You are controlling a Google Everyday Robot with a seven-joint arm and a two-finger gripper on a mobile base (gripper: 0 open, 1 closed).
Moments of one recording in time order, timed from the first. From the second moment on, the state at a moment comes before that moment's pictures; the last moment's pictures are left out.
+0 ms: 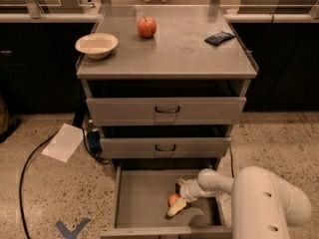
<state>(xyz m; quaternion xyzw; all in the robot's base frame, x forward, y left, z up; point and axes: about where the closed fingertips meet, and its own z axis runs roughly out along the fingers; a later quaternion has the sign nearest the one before) 0.584 -0.087 0.167 -0.53 0.79 0.22 0.23</state>
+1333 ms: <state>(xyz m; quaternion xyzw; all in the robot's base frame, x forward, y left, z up) 0.558 -0.071 0.117 -0.52 0.79 0.25 0.18</state>
